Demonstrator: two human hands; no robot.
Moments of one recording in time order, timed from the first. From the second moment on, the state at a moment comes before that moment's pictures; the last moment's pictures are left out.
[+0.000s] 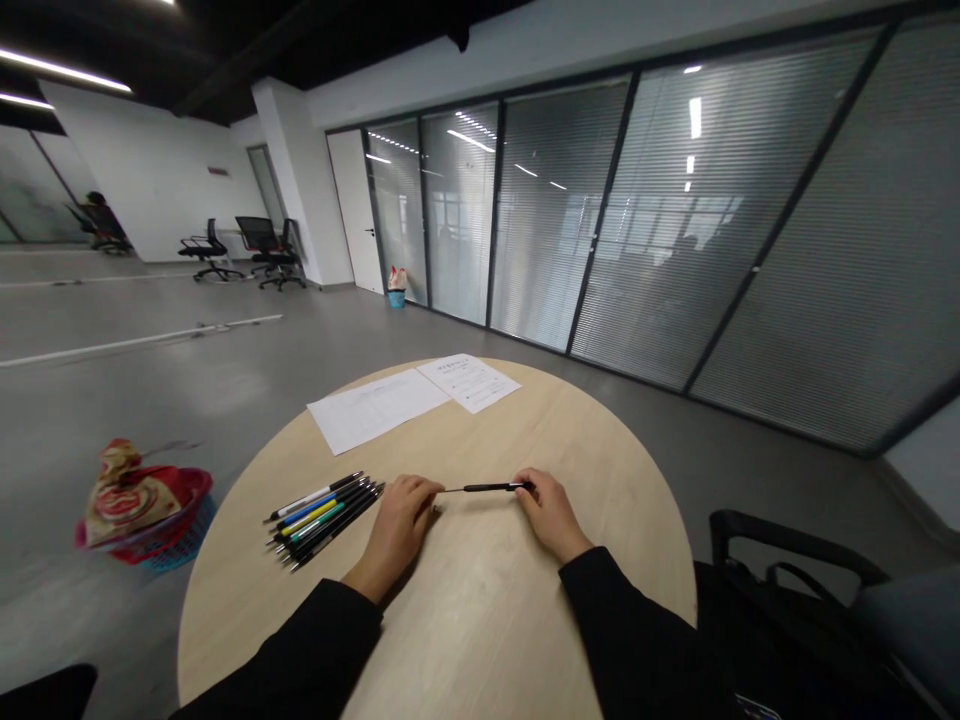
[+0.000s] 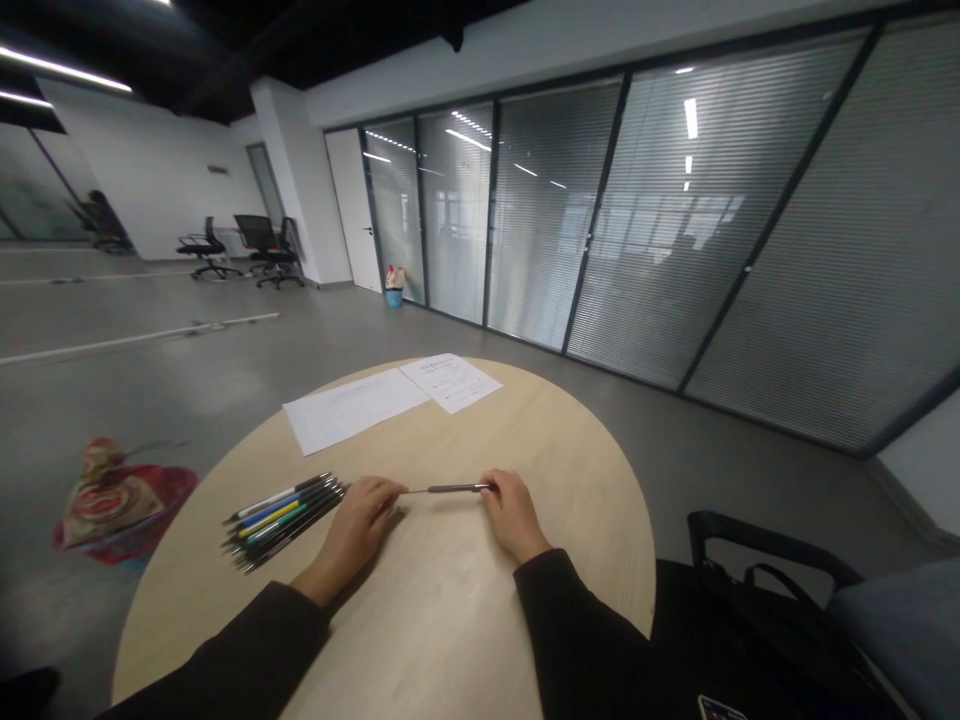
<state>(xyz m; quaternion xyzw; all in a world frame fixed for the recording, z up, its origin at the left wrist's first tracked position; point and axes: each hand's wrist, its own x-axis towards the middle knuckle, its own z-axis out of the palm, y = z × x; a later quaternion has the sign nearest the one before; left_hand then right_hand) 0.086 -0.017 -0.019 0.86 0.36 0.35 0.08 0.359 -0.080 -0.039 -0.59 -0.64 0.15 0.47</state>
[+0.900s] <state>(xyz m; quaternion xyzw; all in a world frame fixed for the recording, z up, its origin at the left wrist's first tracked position) 0.094 -0.028 -0.006 0.86 0.36 0.35 0.08 0.343 -0.086 -0.031 -0.56 -0.69 0.12 0.44</state>
